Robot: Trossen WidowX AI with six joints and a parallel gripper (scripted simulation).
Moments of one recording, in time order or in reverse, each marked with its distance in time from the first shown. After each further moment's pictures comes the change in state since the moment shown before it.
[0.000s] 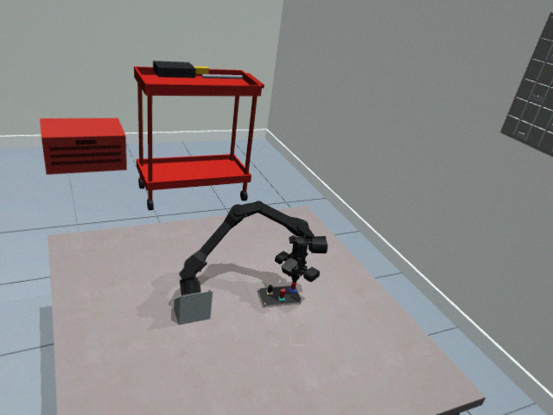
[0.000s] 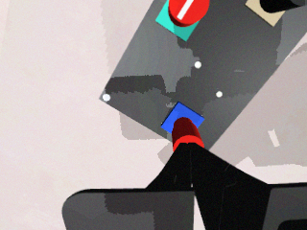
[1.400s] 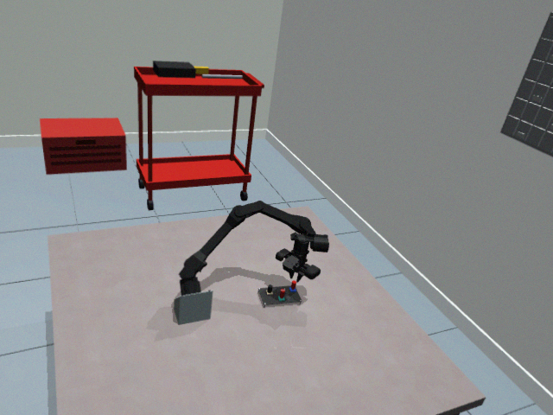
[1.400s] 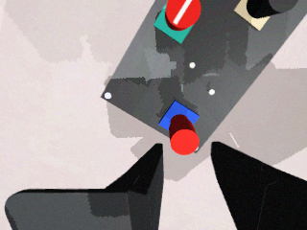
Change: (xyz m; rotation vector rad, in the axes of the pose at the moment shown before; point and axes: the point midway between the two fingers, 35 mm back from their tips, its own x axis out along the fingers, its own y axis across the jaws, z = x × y) arm -0.015 -0.002 -0.002 -0.007 -0.012 -0.016
